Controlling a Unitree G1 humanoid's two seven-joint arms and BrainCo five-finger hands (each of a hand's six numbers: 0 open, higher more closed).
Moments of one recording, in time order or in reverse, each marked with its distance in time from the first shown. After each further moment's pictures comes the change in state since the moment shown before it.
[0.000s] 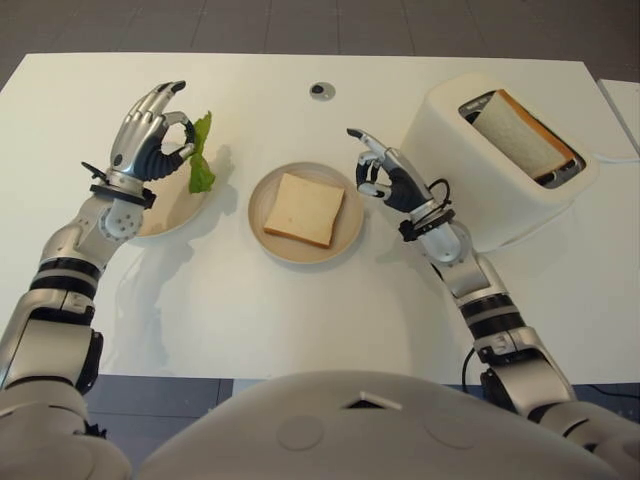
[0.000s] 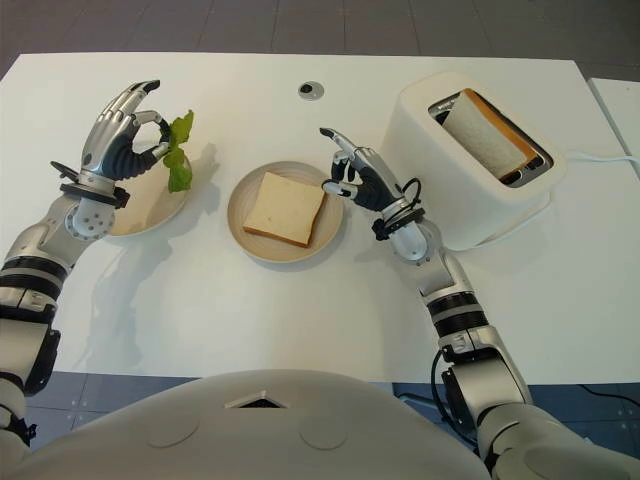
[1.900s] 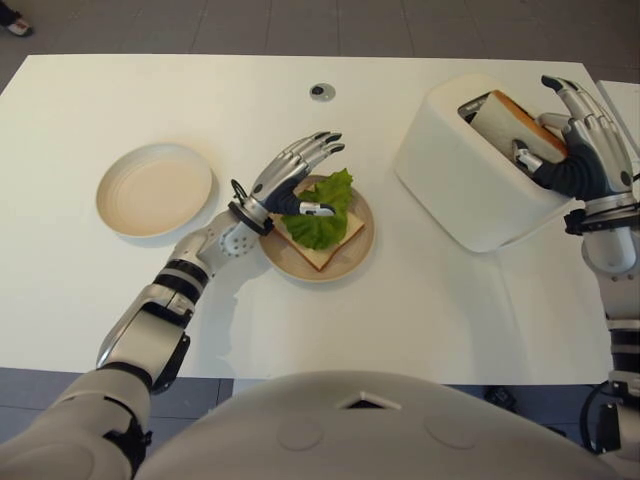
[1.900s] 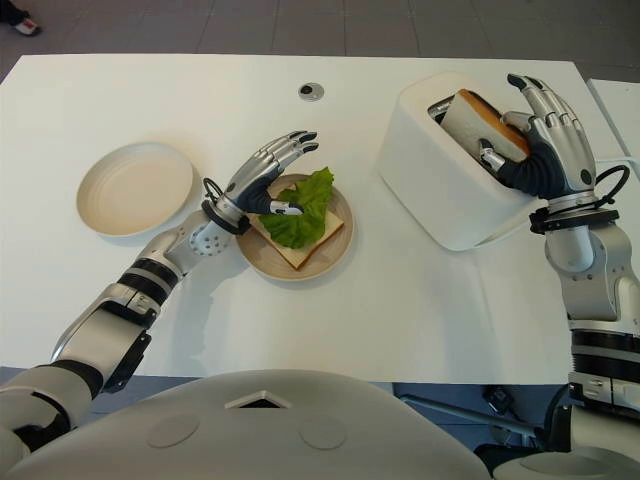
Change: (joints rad) left arm -0.044 -0.389 -0.200 -0.039 0.132 -0.049 -0.069; right arm 0.230 -0.431 -0.478 -0.170 -0.112 0.075 -0.112
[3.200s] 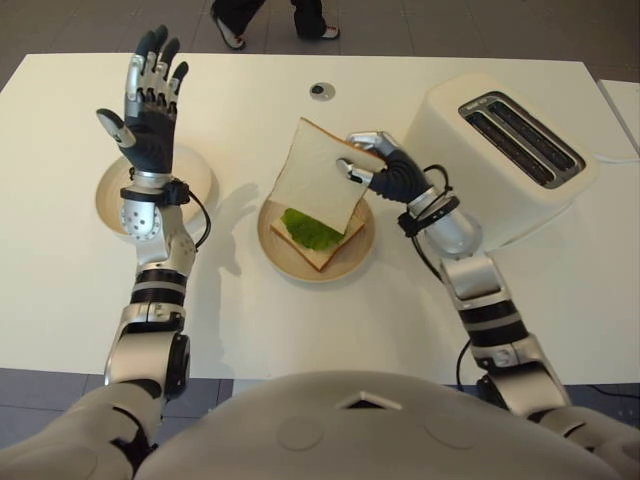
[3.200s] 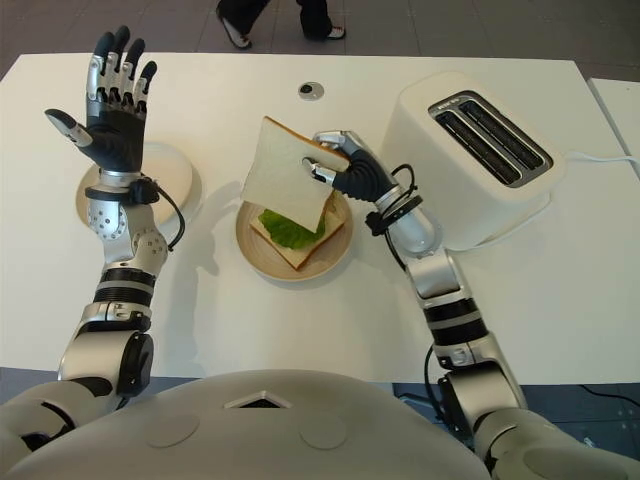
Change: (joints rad) left arm 0.115 -0.082 0.504 -0.204 -1.243 0.042 -0.884; right arm -0.181 0.526 0.519 -0.058 0.345 0.190 0.338
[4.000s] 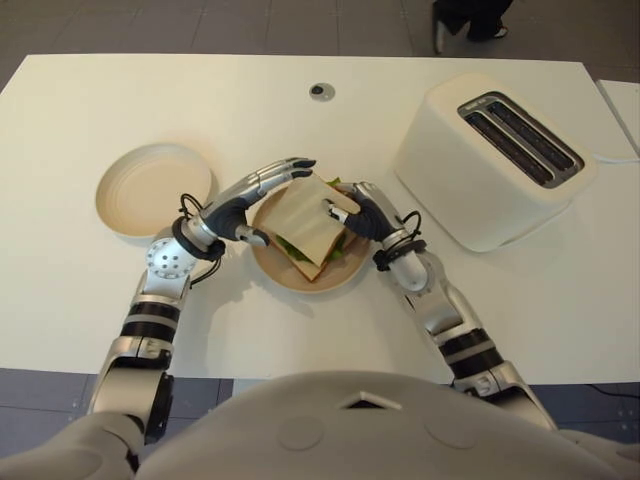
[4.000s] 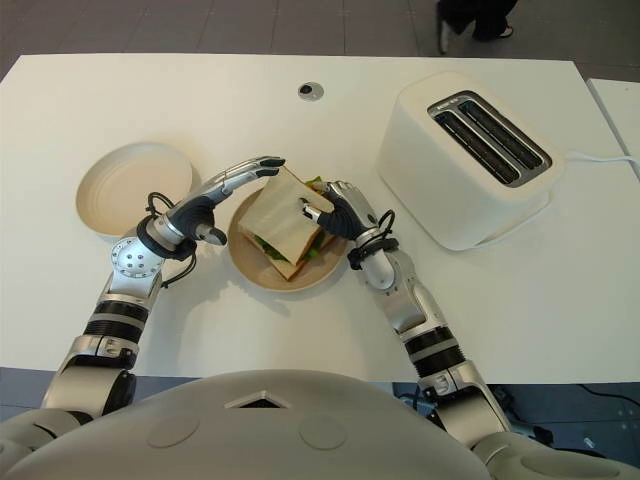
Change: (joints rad) left arm 0.173 0.112 -0.154 -0.075 0.674 -0.270 -0.045; right arm 0.087 -0.001 0.103 0.105 -0.461 0.062 -0.275
